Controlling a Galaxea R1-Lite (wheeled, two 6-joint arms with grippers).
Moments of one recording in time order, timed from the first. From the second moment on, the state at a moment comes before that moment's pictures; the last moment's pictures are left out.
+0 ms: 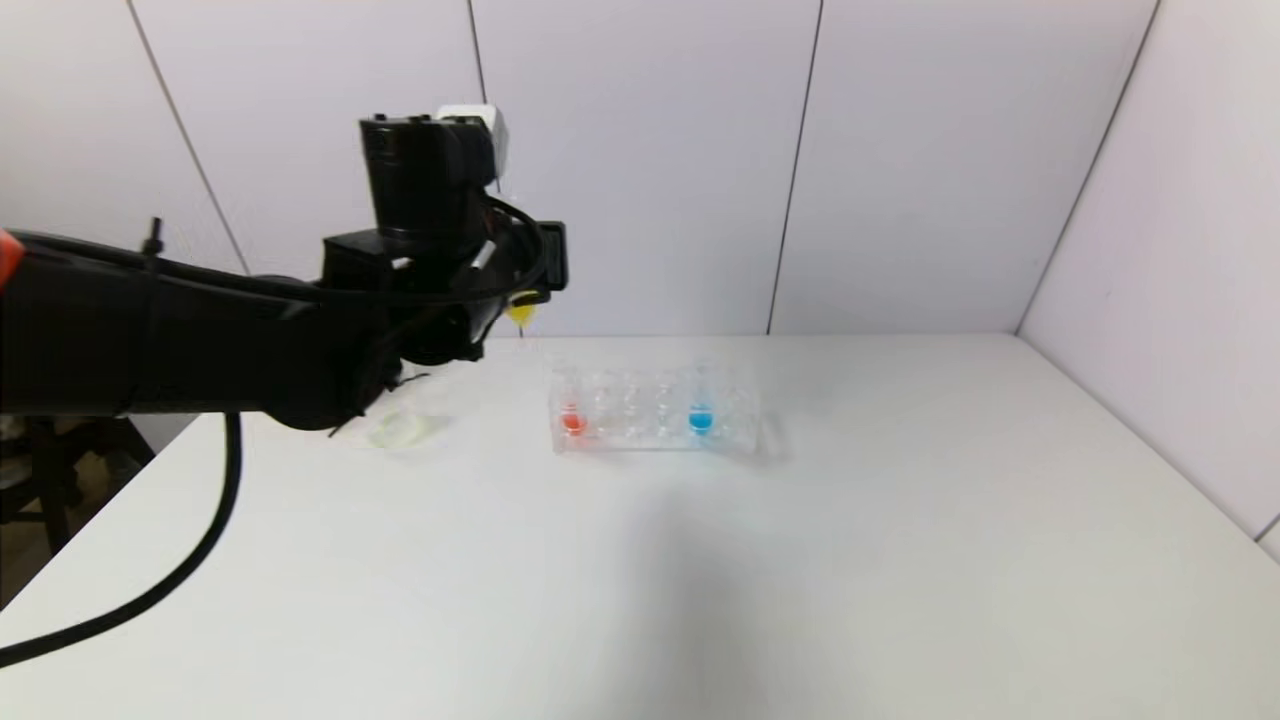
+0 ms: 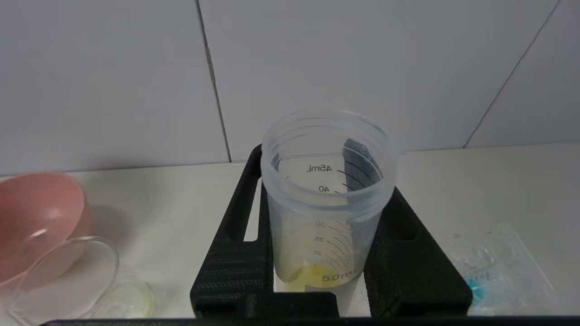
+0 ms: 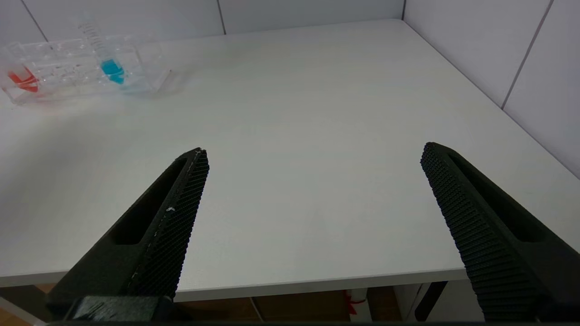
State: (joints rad) left arm -0.53 1.84 -1.31 -0.50 0.43 -0.07; right arm 0.00 0.00 0.00 0.00 -0.04 0.09
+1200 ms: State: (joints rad) left arm 0.12 1.58 -1.12 -0.40 -0.20 -0.08; right arm 0.00 0.00 0.00 0.00 -0.04 0.09
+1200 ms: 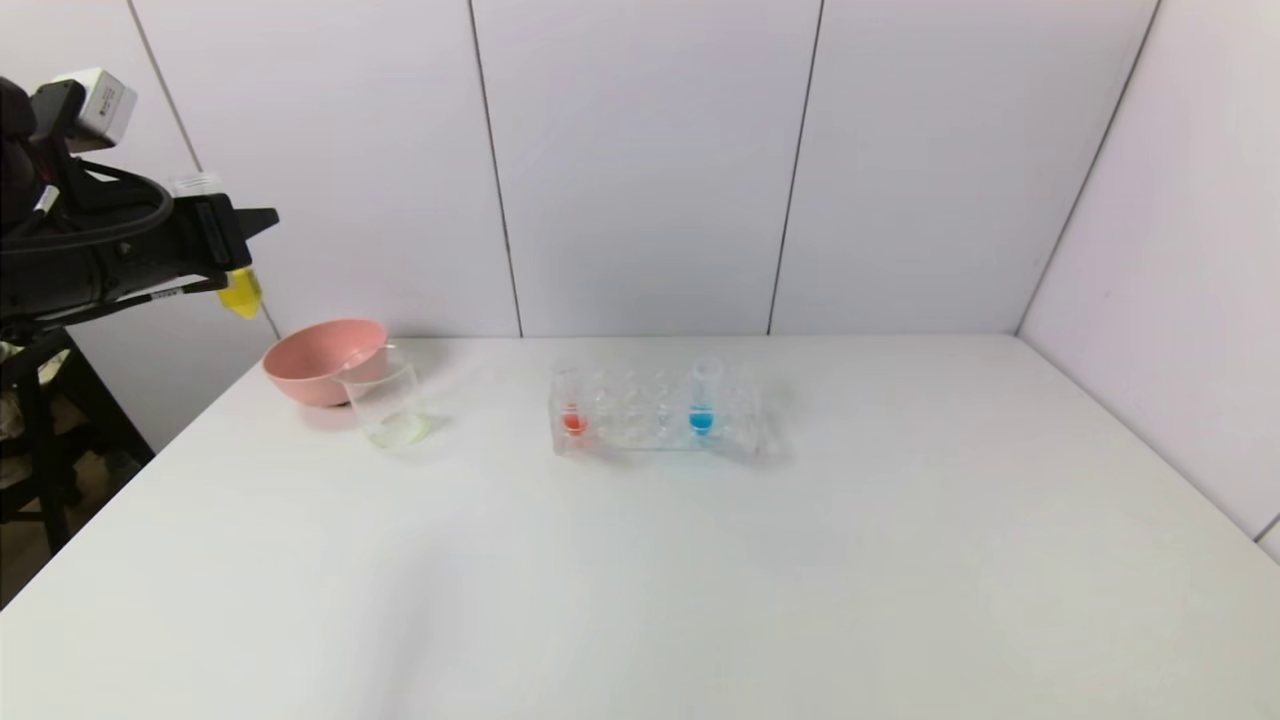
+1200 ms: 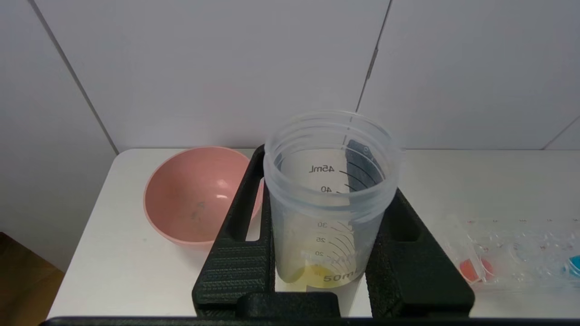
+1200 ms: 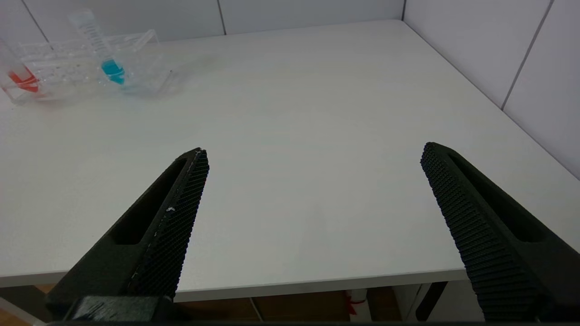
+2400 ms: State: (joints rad) left arm 0.21 1.76 -1.12 -0.53 -0.23 -0.05; right arm 0.00 0.00 0.00 0.00 -0.04 0.09
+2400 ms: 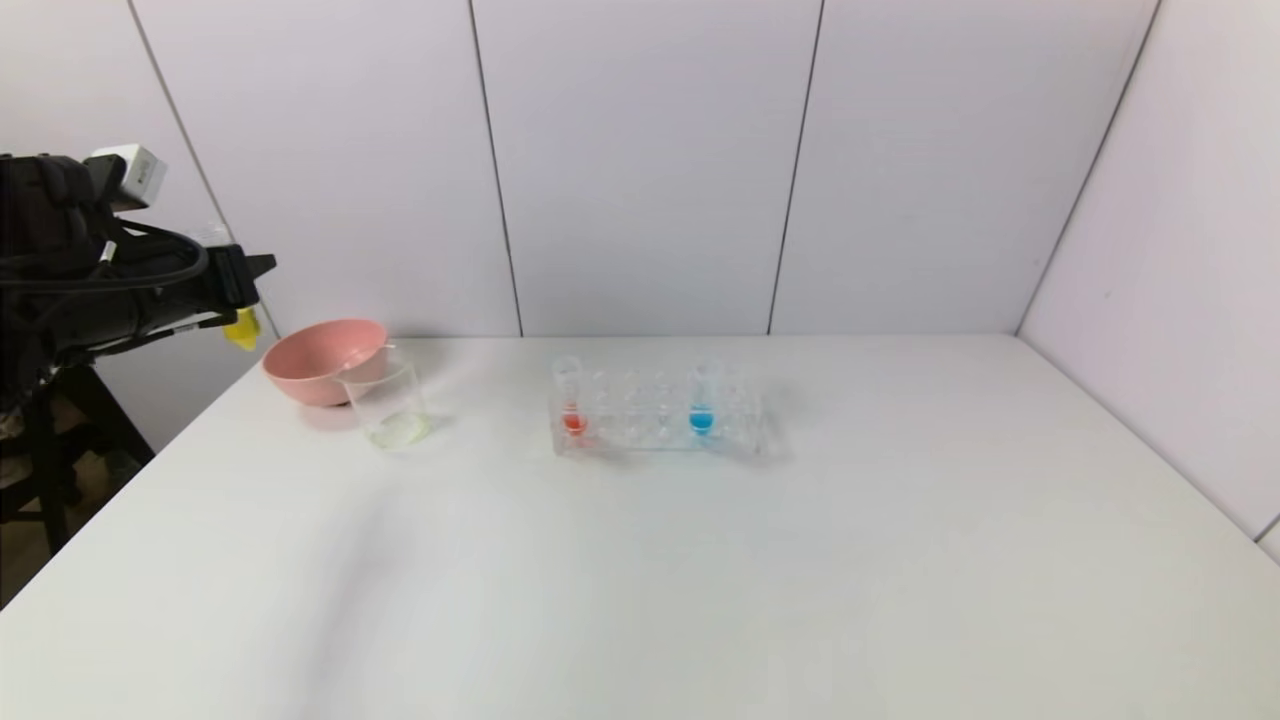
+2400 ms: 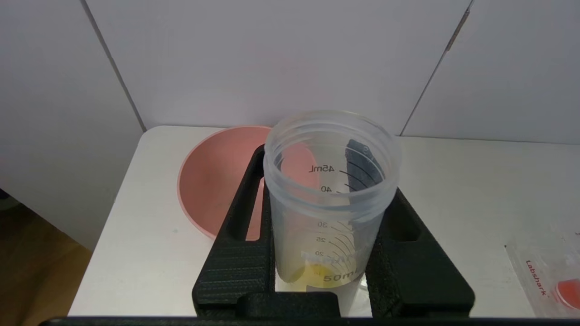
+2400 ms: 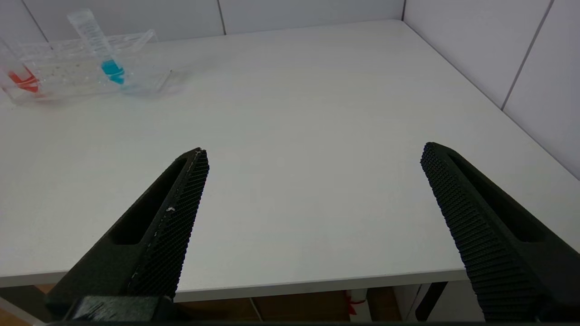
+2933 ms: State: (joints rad) left arm 0.21 1.89 -1.17 -0.58 -0.23 -0.02; right arm 0.00 0.00 0.00 0.00 -0.04 0.09
